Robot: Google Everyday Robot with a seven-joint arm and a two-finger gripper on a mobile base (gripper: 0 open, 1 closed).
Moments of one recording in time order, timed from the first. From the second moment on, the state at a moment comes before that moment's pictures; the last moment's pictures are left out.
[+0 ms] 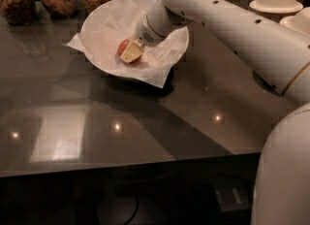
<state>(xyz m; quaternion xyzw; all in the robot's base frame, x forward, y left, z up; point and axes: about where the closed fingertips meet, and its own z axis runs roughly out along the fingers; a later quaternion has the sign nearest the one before) 0.709 0.057 0.867 -0.56 0.74 0.13 0.35</state>
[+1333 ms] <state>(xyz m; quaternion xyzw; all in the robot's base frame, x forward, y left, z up) 0.701 0.044 0.941 -0.61 0.70 0.11 0.35</state>
